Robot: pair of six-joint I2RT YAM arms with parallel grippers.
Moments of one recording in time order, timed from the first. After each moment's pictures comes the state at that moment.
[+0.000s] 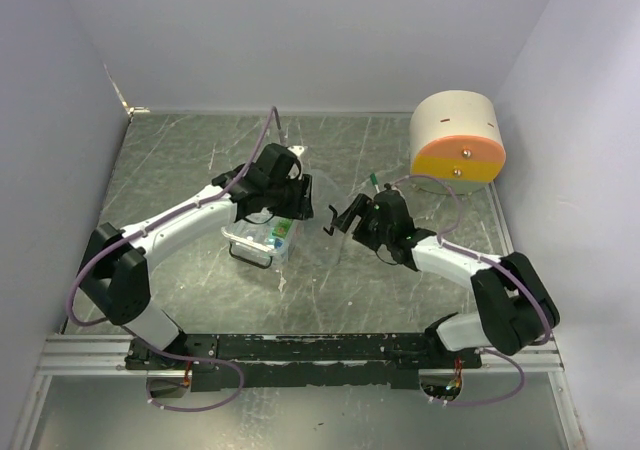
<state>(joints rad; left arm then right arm) -0.72 1.58 1.26 -0.48 0.05 -0.45 0.50 1.36 0.59 0.13 -0.06 0.93</state>
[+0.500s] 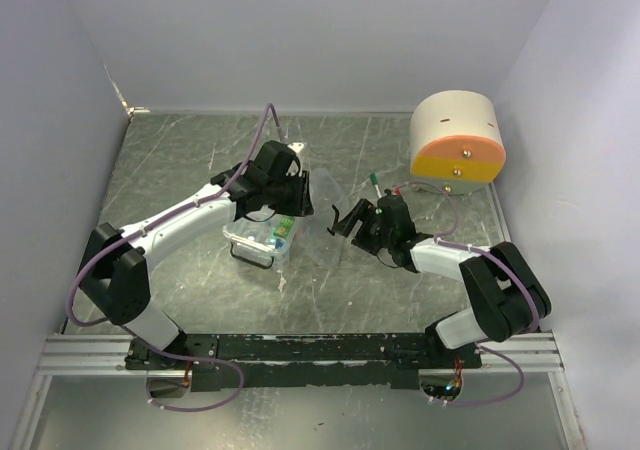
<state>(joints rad) -0.72 1.59 1.27 -0.46 0.09 -0.48 0.46 1.45 0.52 0.28 -0.17 0.94</state>
